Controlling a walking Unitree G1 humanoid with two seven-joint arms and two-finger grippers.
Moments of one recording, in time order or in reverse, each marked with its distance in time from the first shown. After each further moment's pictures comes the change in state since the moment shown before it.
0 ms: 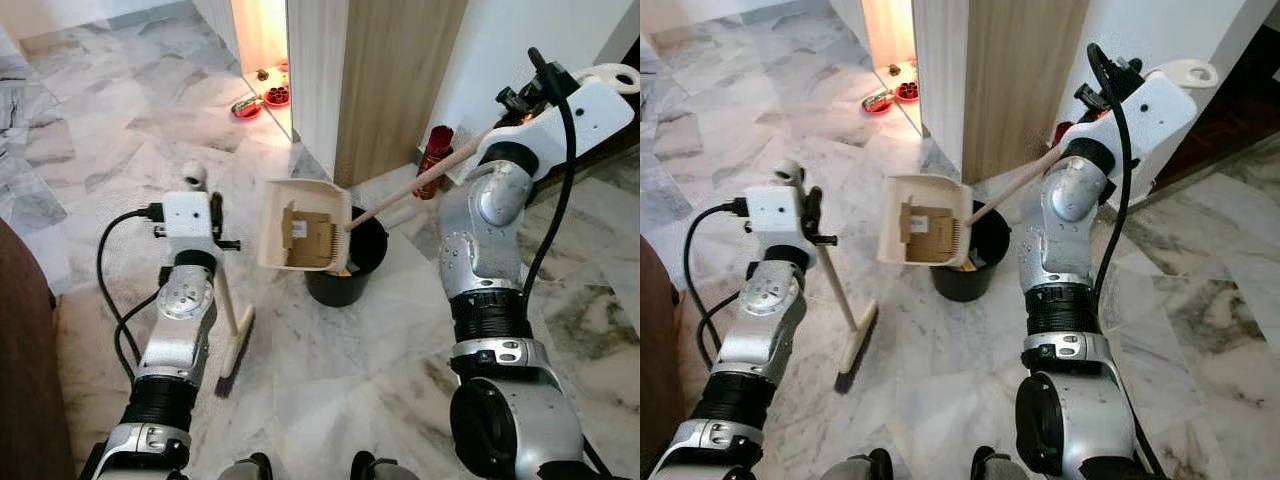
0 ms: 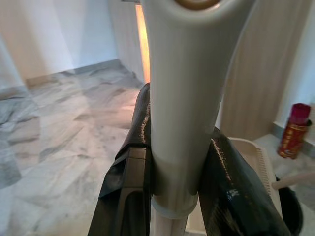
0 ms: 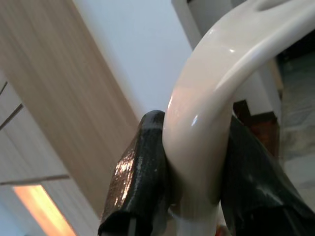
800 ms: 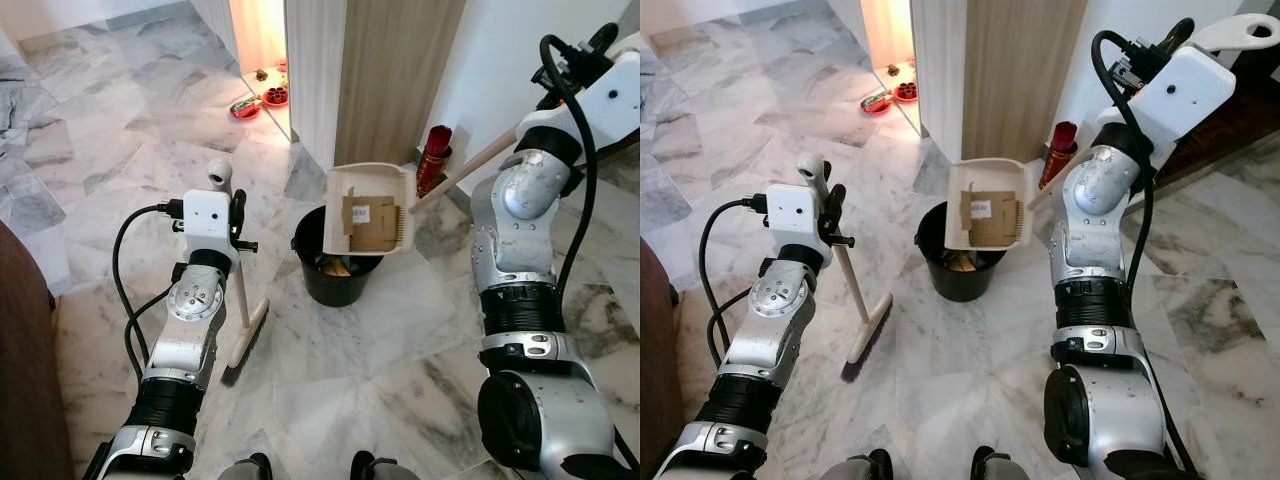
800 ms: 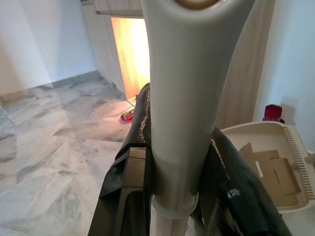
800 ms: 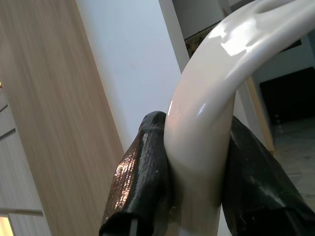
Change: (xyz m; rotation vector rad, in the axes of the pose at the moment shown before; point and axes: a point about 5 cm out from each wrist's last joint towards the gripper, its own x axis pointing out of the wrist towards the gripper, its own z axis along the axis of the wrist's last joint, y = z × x) left arm -0.003 -0.012 0.005 0.015 -0.044 -0.097; right arm 0.014 -0.010 0.022 -0.147 -0.203 0.031
